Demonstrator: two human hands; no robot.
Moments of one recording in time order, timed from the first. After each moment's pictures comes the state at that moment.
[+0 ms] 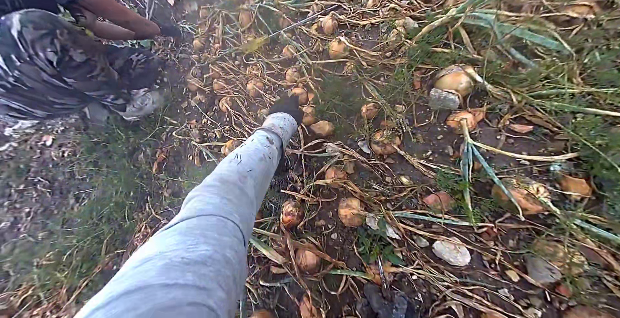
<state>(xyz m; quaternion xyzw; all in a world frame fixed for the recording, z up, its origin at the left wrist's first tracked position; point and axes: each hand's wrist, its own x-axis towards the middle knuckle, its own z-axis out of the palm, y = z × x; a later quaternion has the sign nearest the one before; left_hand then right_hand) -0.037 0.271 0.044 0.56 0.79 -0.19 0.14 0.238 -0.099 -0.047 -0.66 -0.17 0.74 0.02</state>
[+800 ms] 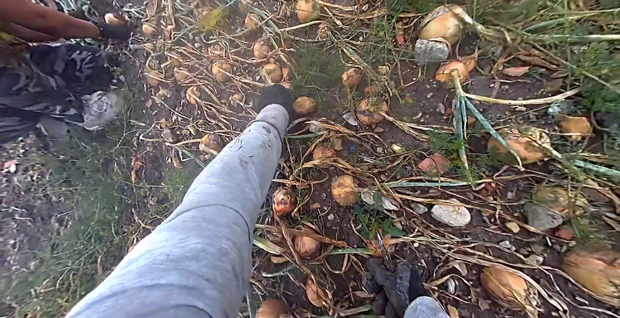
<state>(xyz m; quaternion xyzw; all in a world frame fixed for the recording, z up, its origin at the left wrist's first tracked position) -0.004 0.269 -0.003 0.53 0.82 -0.20 0.11 0.238 -0.088 -0.041 -0.66 -0.13 0.74 -0.01</state>
